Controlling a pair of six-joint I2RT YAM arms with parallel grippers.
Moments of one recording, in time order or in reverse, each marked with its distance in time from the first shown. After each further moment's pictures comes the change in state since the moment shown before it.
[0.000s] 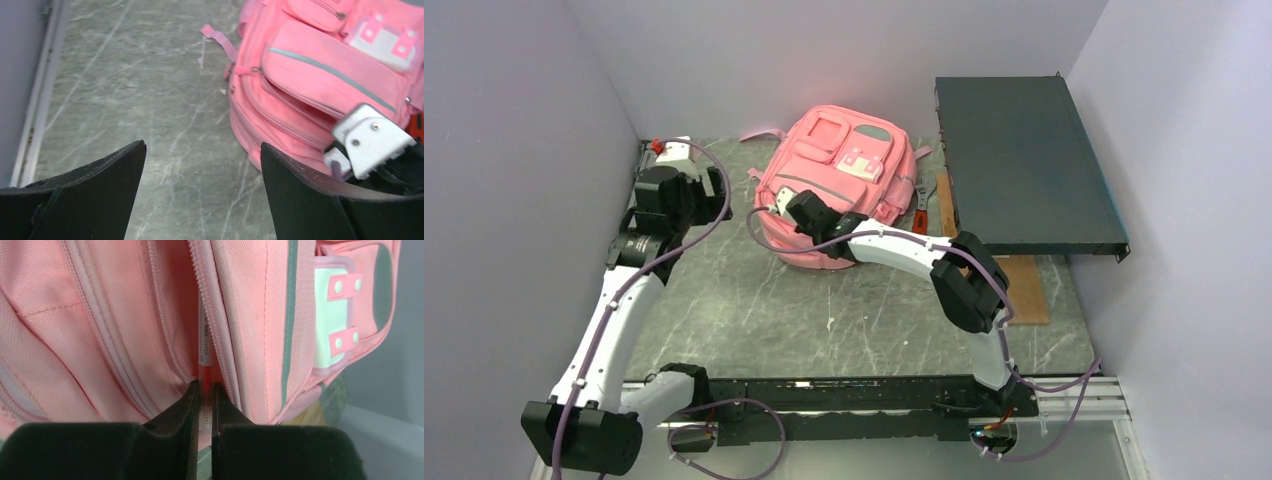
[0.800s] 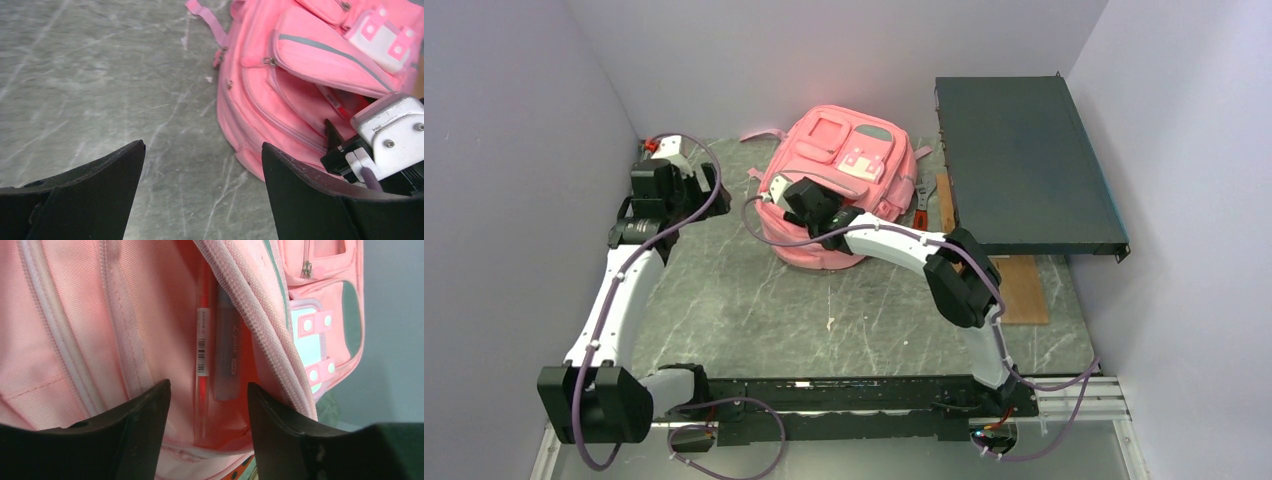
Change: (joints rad) left arm 0.143 0.107 -0.004 0.033 0.144 -0.083; right arm -0.022 0.063 0.087 0.109 0.007 -0.096
